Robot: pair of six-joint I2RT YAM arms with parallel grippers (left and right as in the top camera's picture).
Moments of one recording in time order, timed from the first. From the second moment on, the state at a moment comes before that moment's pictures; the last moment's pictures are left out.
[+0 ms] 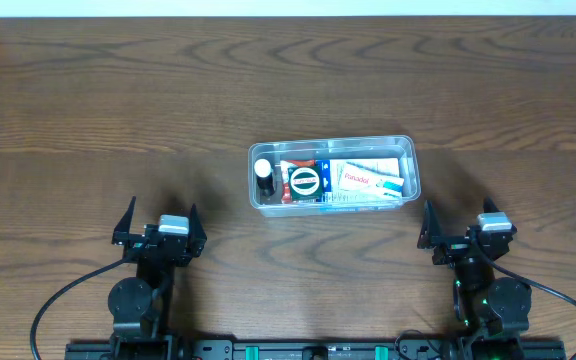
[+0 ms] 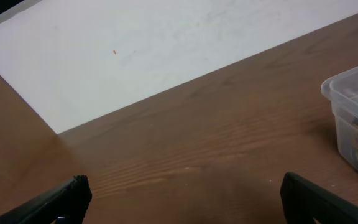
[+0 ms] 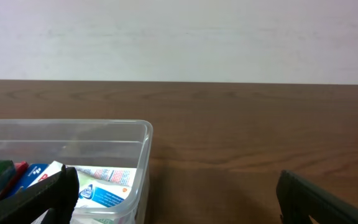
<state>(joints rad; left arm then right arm) 0.00 0.01 0.02 -0.11 0.01 0.38 0.08 0.02 0.01 -0.07 0.01 0.06</state>
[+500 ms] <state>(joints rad) 0.00 0.01 0.02 -0.11 -0.04 -0.02 0.08 0.02 0.01 -0.07 0.01 0.06</state>
